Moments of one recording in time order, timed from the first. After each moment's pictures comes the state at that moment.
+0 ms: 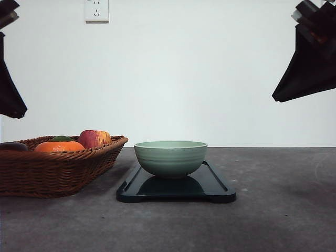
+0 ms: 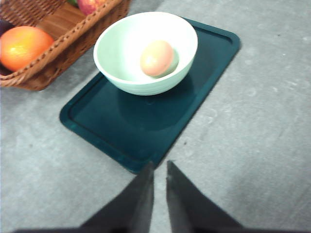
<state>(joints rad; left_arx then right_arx) -0.42 0.79 0.56 -0.44 0.11 -0.26 0.44 0.87 0.55 -0.26 -0.22 0.05</state>
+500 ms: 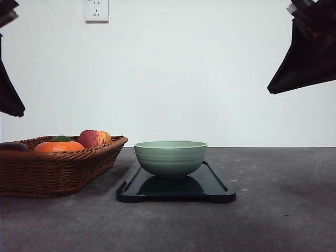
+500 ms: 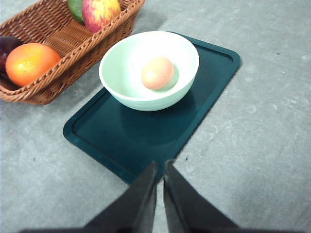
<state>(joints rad) -0.41 0.77 0.56 -0.44 0.11 -0.25 0.44 0.87 0.55 -0.21 -0.23 0.05</state>
